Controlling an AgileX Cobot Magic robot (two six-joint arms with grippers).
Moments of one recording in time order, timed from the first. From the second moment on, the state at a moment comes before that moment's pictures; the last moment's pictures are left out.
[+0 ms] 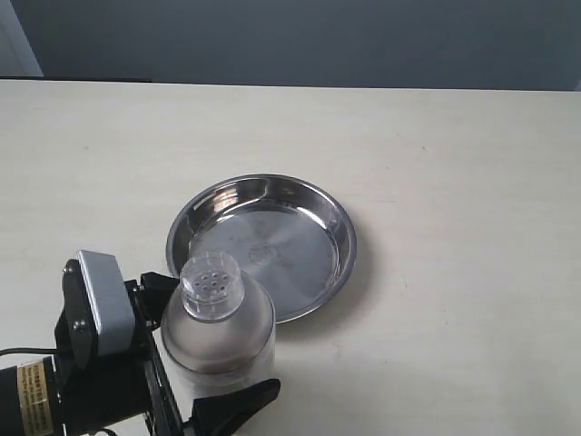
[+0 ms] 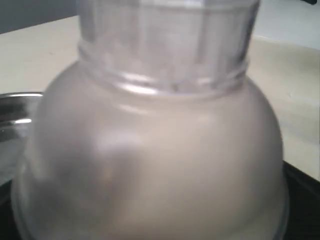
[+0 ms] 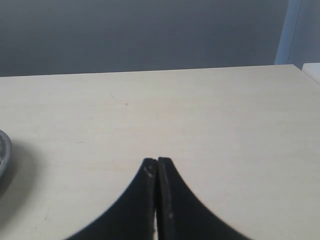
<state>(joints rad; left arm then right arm) -0.71 1.58 -0.05 0.26 -1.22 -0.16 -0.01 0.00 0.00 0.04 0.32 0.02</state>
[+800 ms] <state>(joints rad) -0.71 1.70 -0.09 0.22 -1.21 -0.17 -0.01 0.00 0.00 0.04 0.32 0.02</state>
